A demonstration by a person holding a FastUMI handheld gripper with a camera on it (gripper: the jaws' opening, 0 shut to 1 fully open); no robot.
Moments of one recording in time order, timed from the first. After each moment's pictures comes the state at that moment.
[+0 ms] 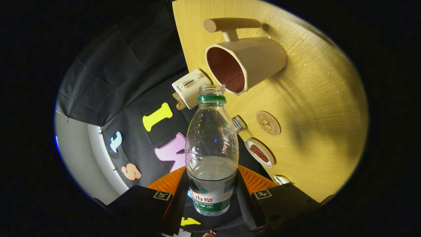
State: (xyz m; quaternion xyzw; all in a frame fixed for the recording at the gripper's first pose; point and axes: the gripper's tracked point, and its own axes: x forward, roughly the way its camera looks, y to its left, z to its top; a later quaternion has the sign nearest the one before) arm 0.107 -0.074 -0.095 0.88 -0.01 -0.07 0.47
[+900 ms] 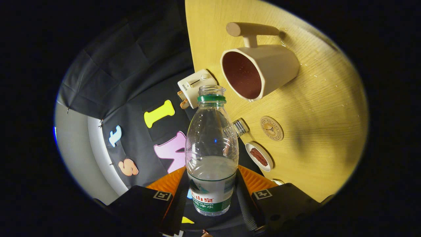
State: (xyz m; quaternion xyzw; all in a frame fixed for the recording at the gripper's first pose) arm 0.107 -0.080 -0.091 0.84 0.00 -0.06 0.53
